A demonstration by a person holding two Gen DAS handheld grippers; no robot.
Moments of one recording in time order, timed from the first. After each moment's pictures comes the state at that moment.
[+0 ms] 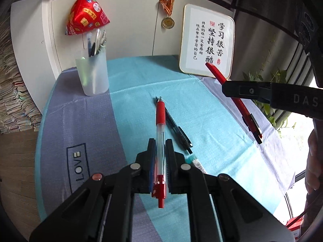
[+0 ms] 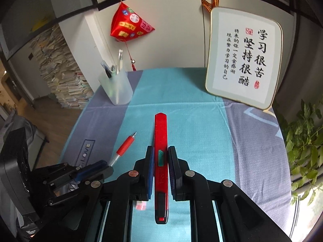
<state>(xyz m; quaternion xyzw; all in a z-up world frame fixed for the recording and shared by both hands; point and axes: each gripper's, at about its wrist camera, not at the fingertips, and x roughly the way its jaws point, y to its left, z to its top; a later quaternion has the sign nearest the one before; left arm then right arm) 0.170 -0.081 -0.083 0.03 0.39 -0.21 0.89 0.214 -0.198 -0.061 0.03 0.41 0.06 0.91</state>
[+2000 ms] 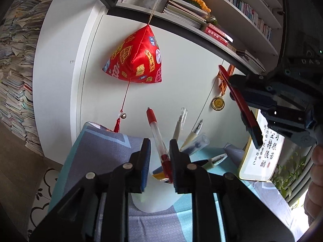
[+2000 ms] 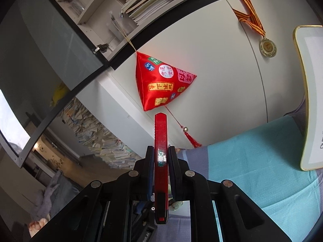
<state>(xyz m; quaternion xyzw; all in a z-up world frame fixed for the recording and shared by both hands) 0.349 0.015 -0.086 -0.13 0.20 -0.14 0.96 0.416 -0.145 -0.030 0.24 0.29 0.17 0.91</state>
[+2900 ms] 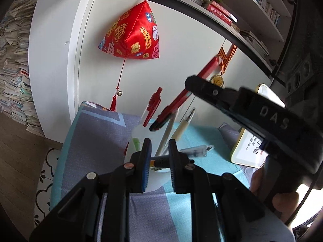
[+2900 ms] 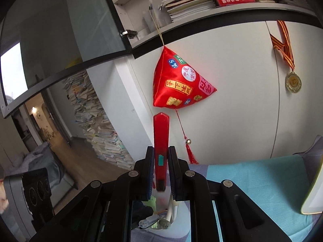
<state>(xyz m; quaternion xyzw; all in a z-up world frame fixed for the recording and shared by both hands) 0.355 0.015 -0.068 -0.14 0.31 -0.16 0.93 0.422 -0.119 -0.058 0.09 0.24 0.20 0.95</state>
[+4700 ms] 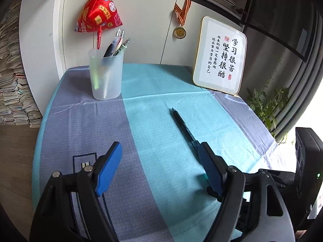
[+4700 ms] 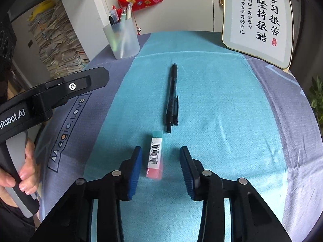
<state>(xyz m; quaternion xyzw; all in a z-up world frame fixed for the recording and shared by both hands) 0.202 -0.056 -0.103 -0.02 0.38 -0.21 0.90 0.173 -0.168 -0.167 0.01 0.46 0.05 0.89</state>
